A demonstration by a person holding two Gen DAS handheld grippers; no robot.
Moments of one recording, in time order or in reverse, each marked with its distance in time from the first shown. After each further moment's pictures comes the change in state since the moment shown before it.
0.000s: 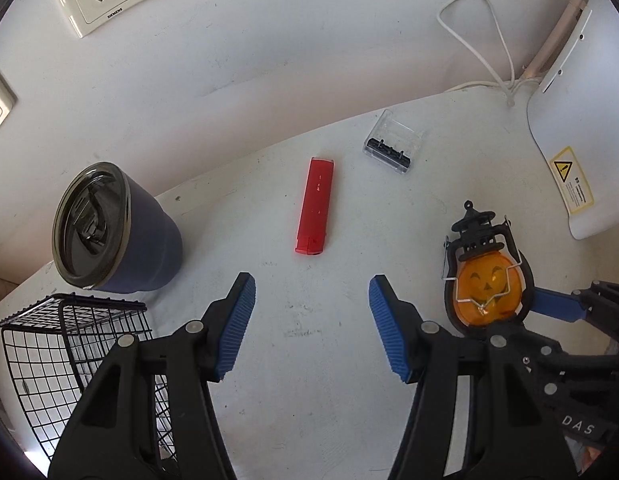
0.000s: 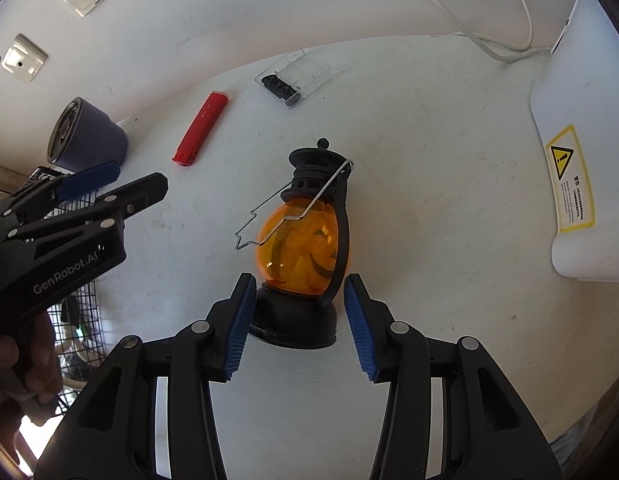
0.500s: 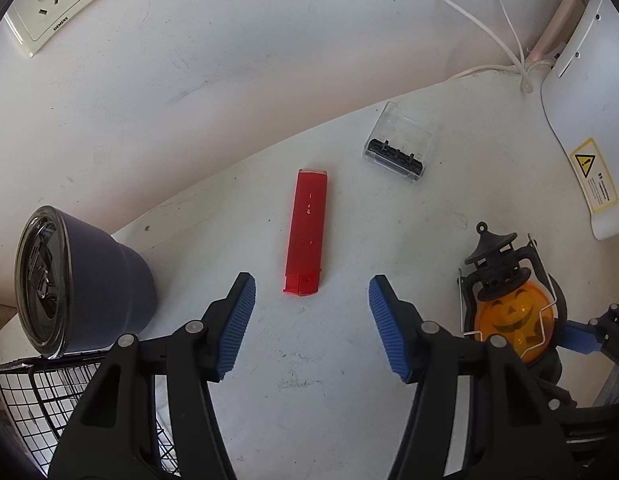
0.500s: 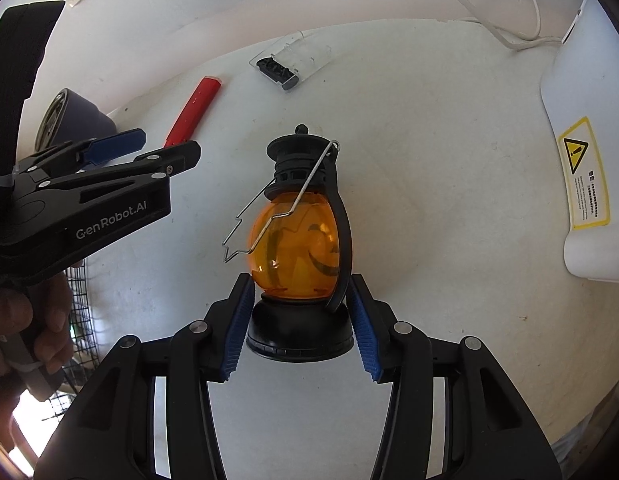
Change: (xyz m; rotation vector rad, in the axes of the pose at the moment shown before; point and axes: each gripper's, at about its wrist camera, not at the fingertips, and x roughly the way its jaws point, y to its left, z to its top) left arm 0.036 -0.011 0.015 0.059 0.022 0.014; right arm 0.012 -0.003 -0.001 0.009 0.031 0.001
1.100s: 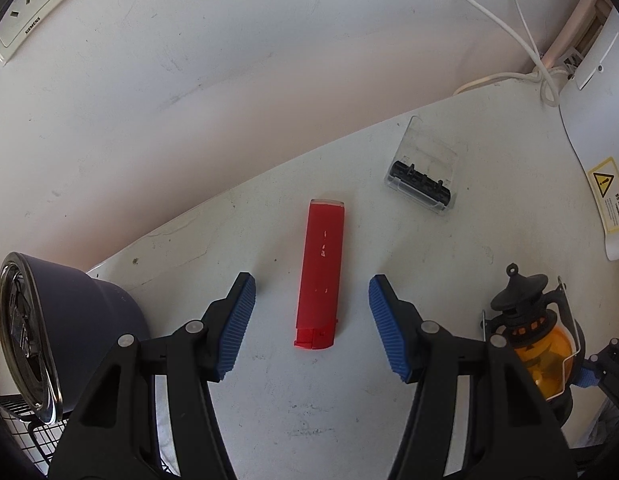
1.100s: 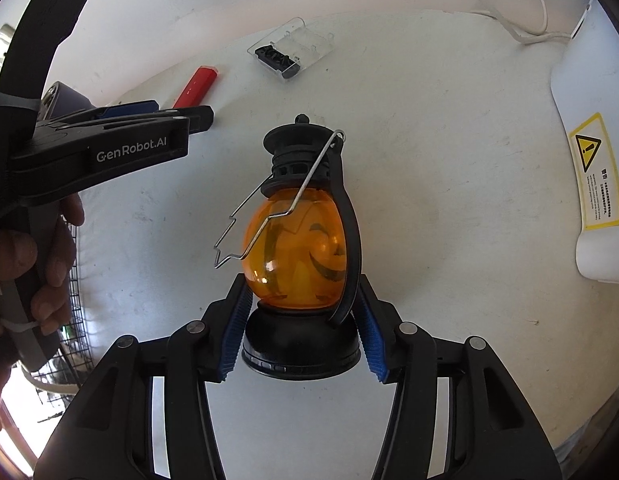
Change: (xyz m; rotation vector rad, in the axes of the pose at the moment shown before) left arm 0.019 0.009 0.013 -0.008 0.004 -0.008; right arm 0.008 0.001 -0.004 -0.009 0.008 -0.003
